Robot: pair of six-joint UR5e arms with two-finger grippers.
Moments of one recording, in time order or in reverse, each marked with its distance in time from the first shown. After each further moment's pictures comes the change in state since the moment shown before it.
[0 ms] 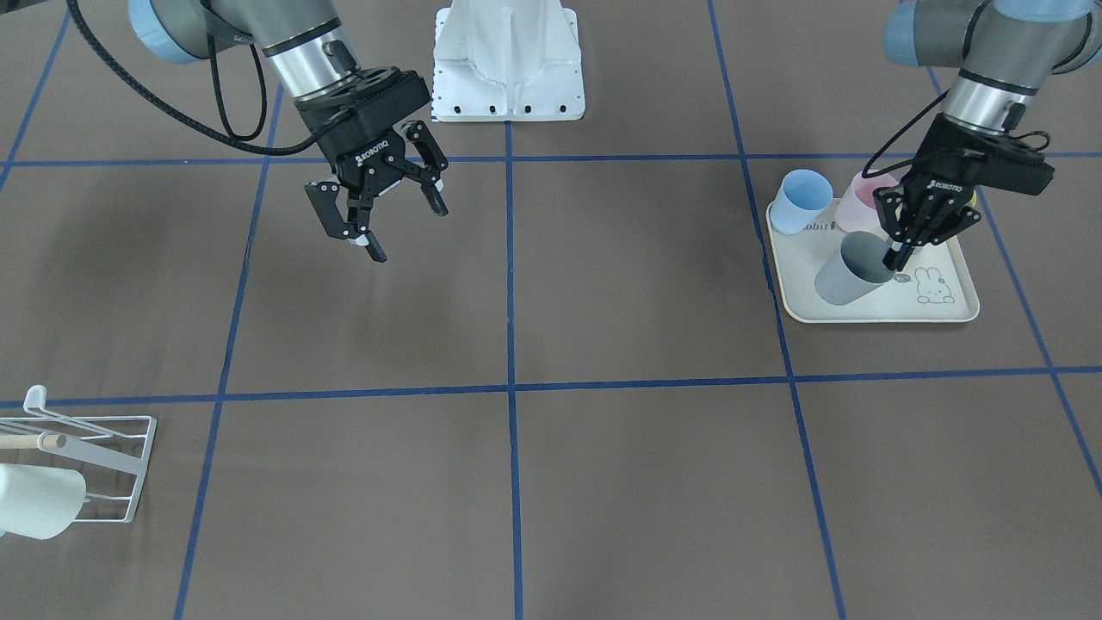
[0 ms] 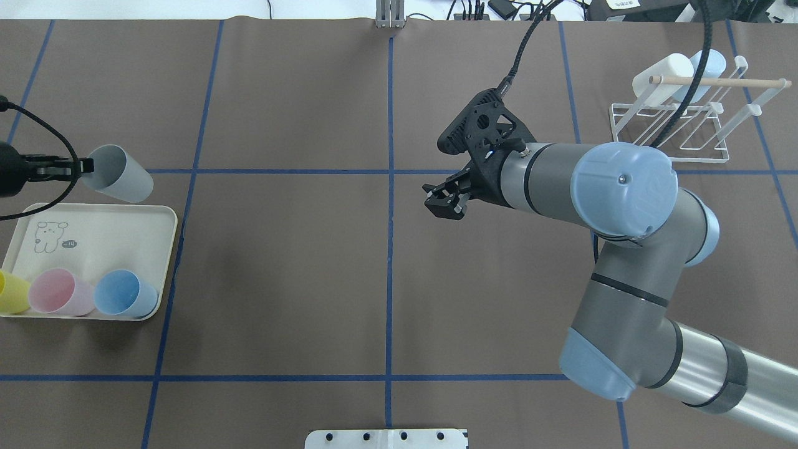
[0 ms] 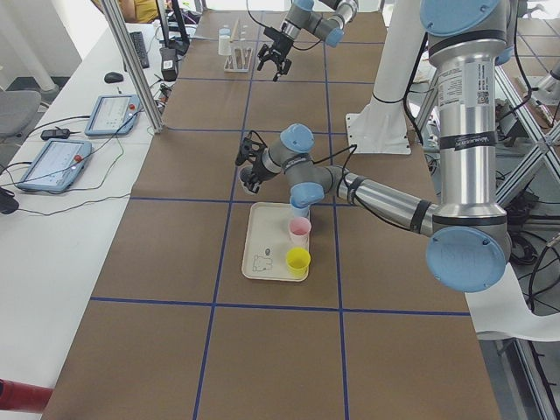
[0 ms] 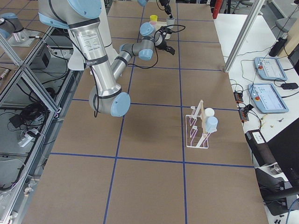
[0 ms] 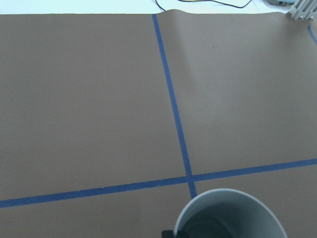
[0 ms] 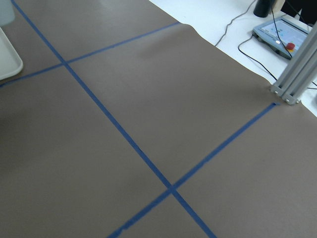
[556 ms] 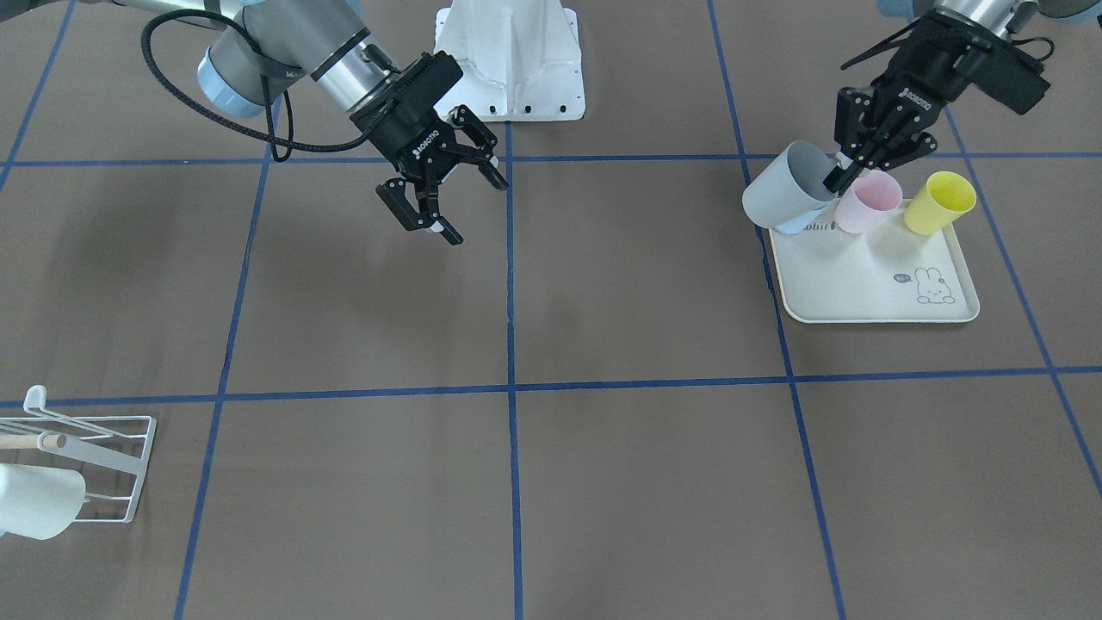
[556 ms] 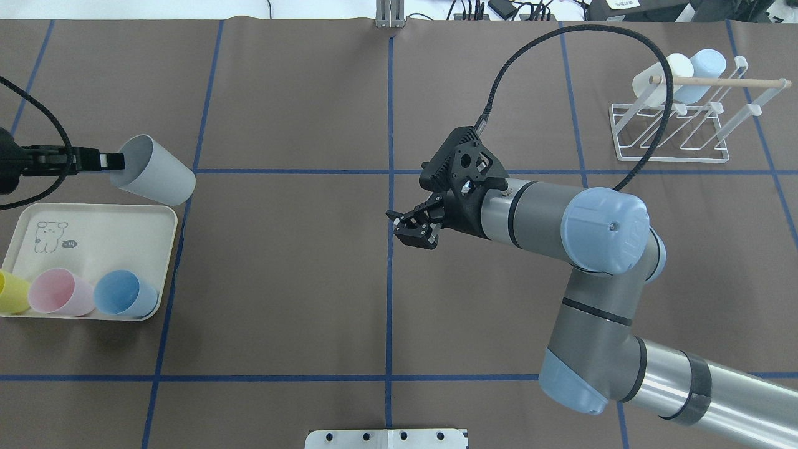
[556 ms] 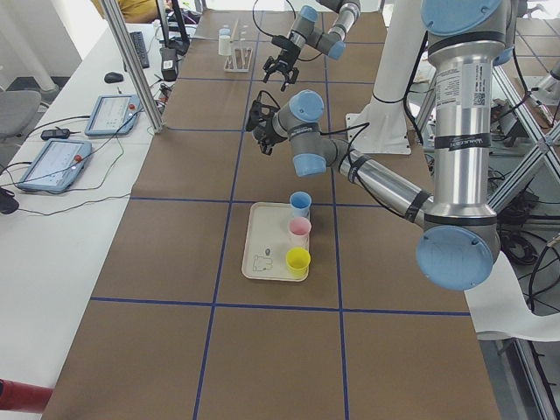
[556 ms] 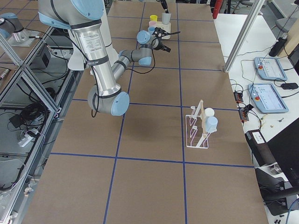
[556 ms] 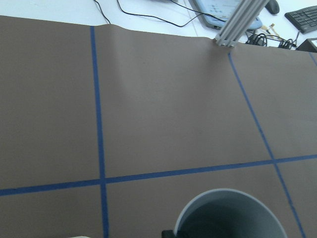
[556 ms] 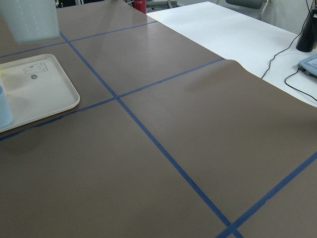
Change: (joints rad) left arm -0.004 -0.057 -0.154 0.000 -0.174 -0.220; right arm -0.063 0.001 -0.080 0.243 -0.004 0.008
